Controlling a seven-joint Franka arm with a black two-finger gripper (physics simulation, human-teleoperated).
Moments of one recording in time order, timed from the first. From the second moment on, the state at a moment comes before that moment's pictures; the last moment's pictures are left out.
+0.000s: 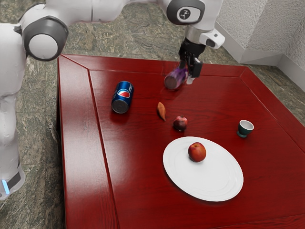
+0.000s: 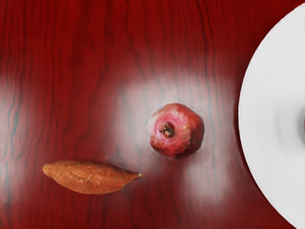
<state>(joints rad) 0.17 0.27 -0.16 -1.19 0.13 1.54 0.02</state>
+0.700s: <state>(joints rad) 0.21 0.27 -0.24 -1.13 0.22 1.51 0.13</state>
